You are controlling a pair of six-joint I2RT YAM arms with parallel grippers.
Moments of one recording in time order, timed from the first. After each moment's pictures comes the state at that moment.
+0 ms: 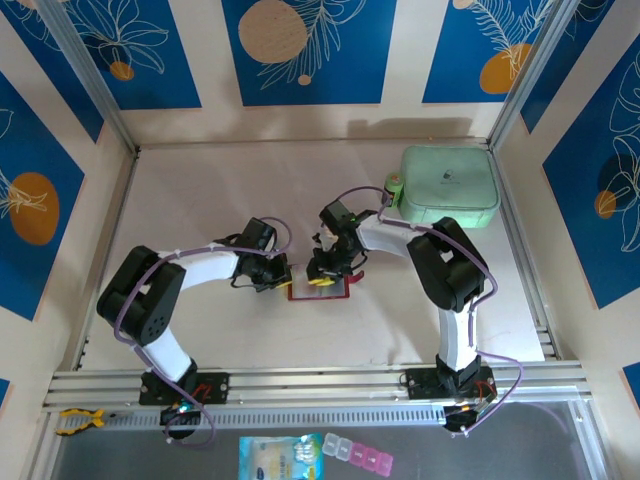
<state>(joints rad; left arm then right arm) -0.53 1.67 0.83 -0.29 0.39 -0.80 0.63 1.95 1.24 -0.65 -0.58 0.53</state>
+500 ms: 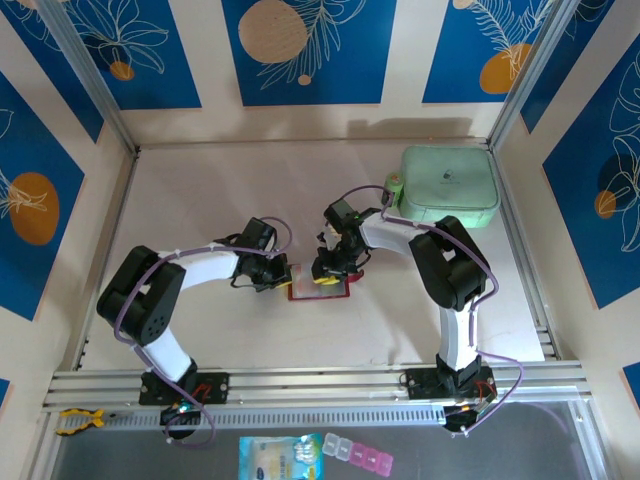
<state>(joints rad) -0.53 1.67 0.83 -0.29 0.39 -0.78 0.61 1.95 1.24 -0.68 -0.57 0.50</state>
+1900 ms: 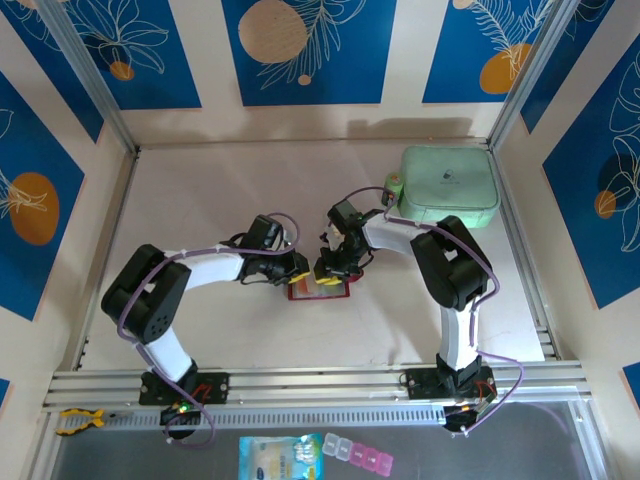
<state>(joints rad) -0.58 1.69 0.83 -0.08 0.51 -0.92 0.59 1.94 1.21 -0.65 -0.58 0.49</state>
